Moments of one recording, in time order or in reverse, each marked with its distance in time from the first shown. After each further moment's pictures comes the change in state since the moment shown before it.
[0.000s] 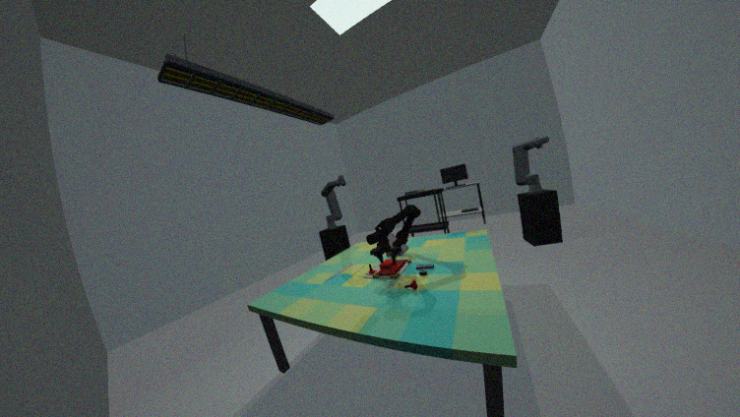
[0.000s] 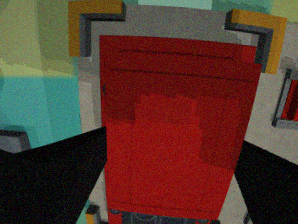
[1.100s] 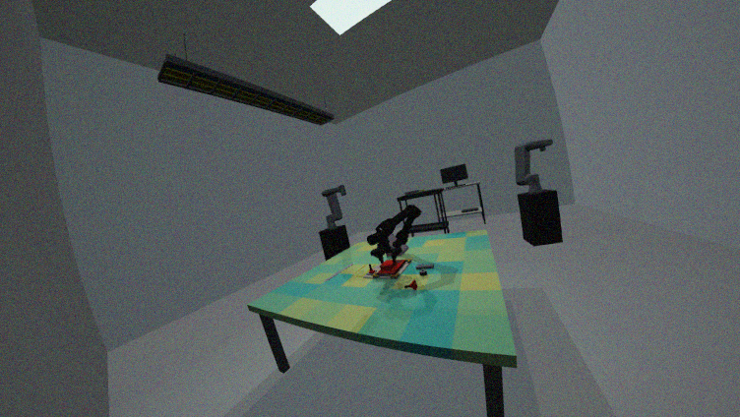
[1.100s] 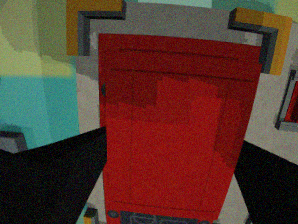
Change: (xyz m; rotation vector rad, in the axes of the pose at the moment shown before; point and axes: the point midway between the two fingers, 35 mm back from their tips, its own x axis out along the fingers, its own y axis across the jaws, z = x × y) arm 0.005 0.001 -0.001 -0.006 -0.003 -0.002
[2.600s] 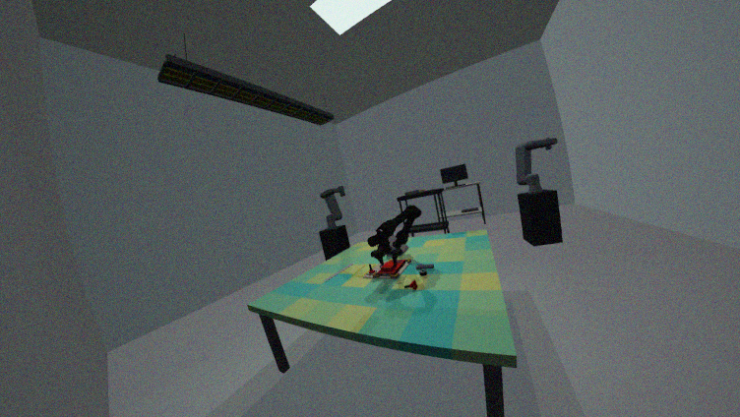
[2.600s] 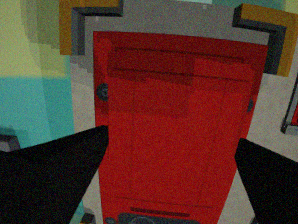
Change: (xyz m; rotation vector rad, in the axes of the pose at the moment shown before) arm 0.009 0.000 0.000 -0.002 0.000 -0.001
